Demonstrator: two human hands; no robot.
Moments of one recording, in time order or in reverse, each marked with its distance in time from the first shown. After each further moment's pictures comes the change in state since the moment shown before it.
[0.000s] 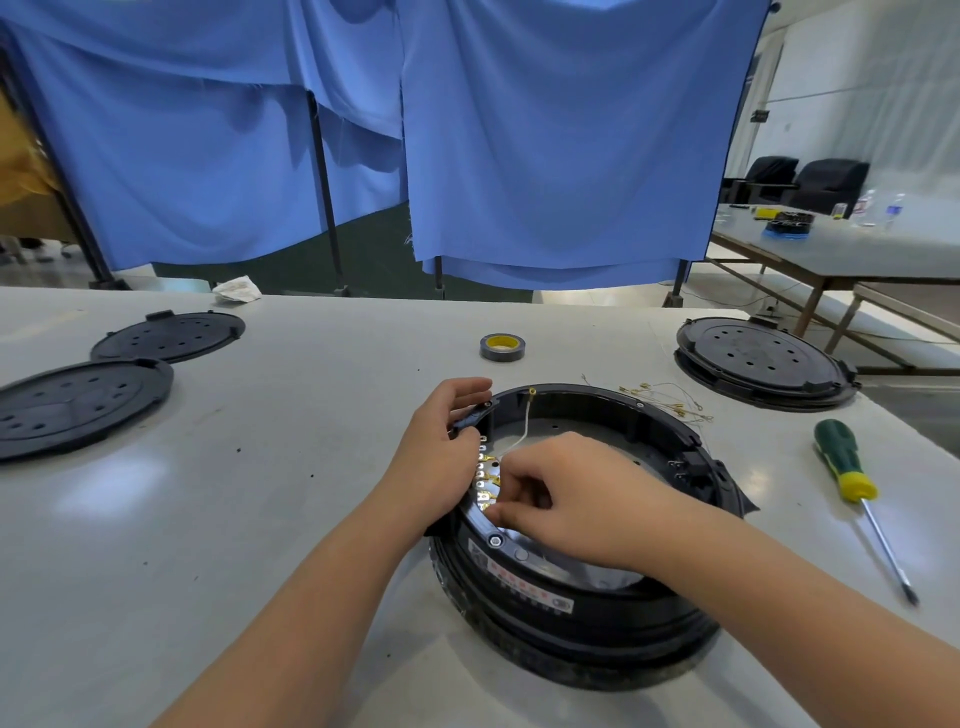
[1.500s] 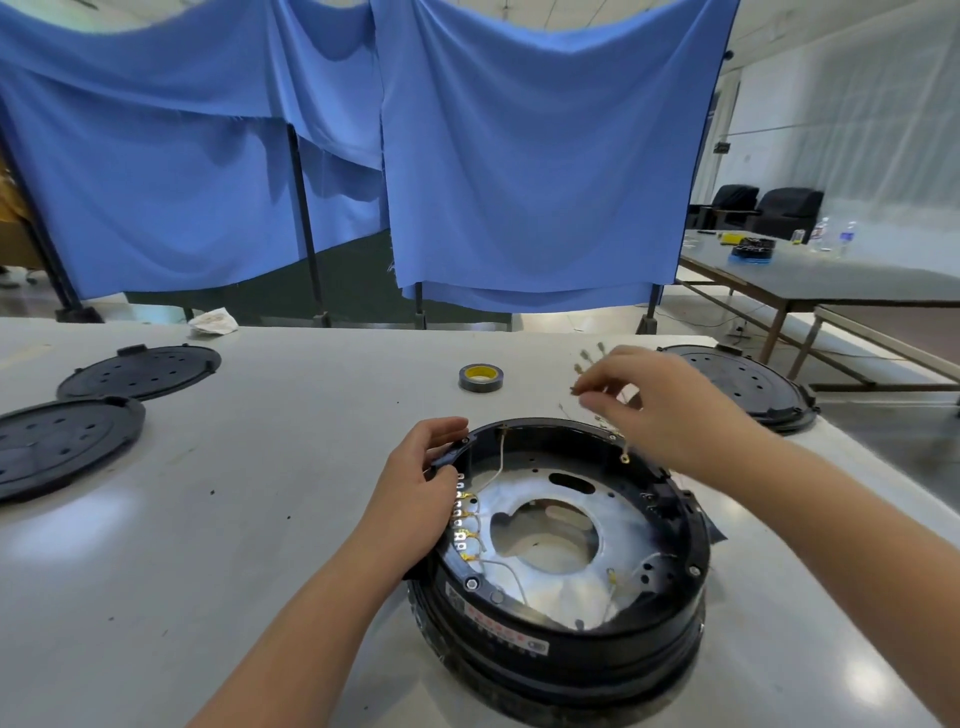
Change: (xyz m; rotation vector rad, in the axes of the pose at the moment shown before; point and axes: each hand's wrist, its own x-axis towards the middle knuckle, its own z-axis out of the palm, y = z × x) left_hand 0.002 -0.004 -0.001 -0.011 0.001 0.006; right_hand -0.003 0.053 -0.082 -0.057 0.359 0.182
